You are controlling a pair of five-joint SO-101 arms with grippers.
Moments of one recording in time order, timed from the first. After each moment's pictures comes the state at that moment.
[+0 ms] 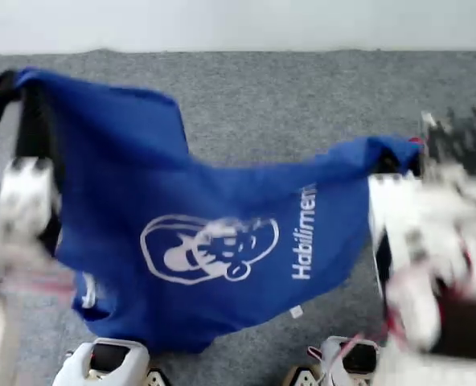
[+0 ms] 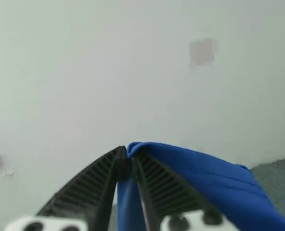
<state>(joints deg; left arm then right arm) 2.0 -32.6 -40.7 88.0 -10.4 3.6 -47.9 -0.4 82.5 12.7</state>
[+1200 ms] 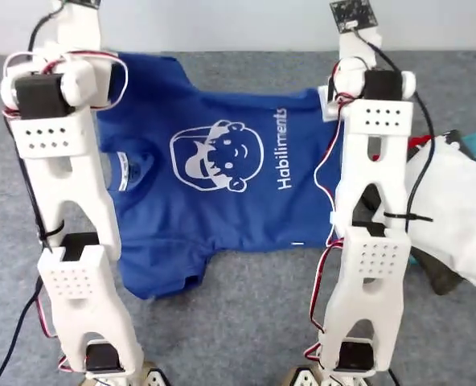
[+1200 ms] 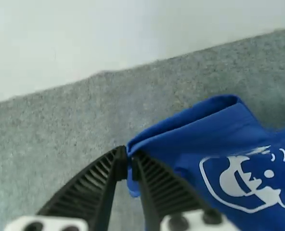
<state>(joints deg) -7.3 32.5 -75.0 98.5 -11.6 -0.5 44.5 -72.7 95.1 12.7</state>
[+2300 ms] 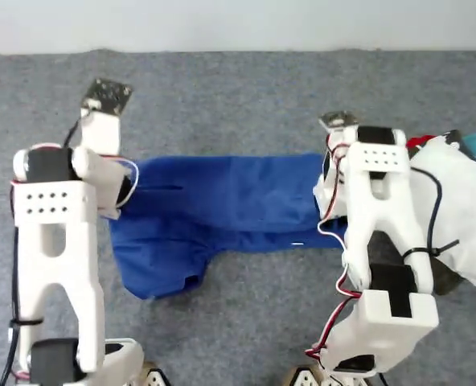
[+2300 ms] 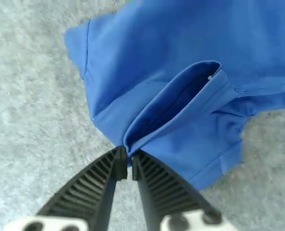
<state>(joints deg) -6.8 -16.8 12.4 92.4 -12.8 0.4 10.0 5.8 85.2 12.7</state>
